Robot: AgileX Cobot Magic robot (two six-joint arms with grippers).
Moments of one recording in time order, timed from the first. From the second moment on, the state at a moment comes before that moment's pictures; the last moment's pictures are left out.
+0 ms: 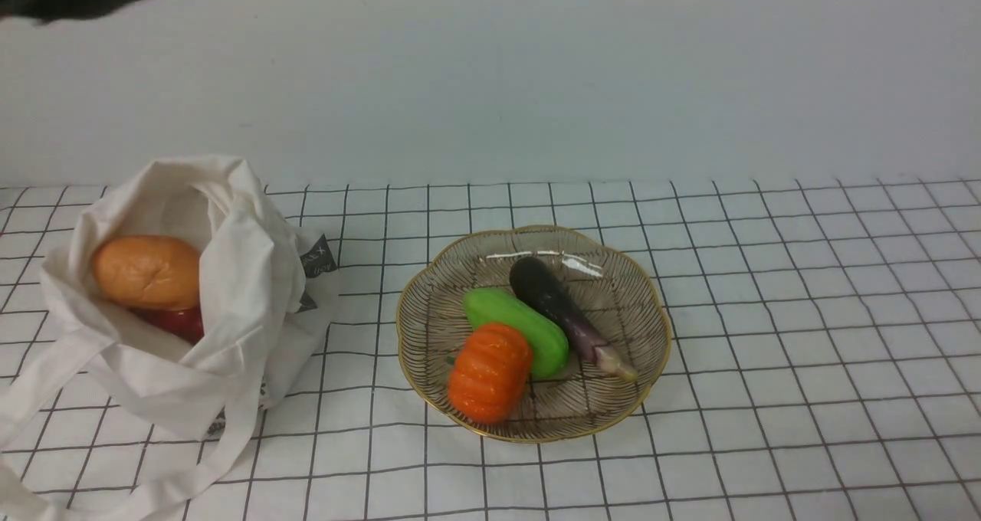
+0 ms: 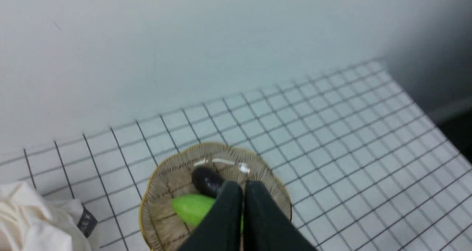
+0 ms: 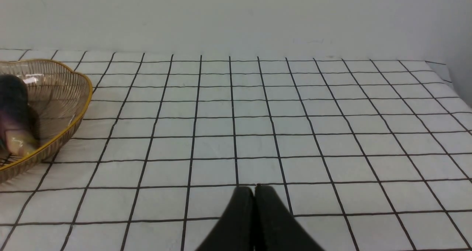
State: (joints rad) right arm -0.04 -0.02 0.02 0.00 0.40 -0.04; left arm -0.42 0.95 -1.40 -0.17 0.90 -0.08
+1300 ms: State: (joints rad) right arm -0.04 -0.01 0.02 0.00 0.40 -0.04; left arm -0.38 0.07 -0.42 0.13 0.46 -0.08
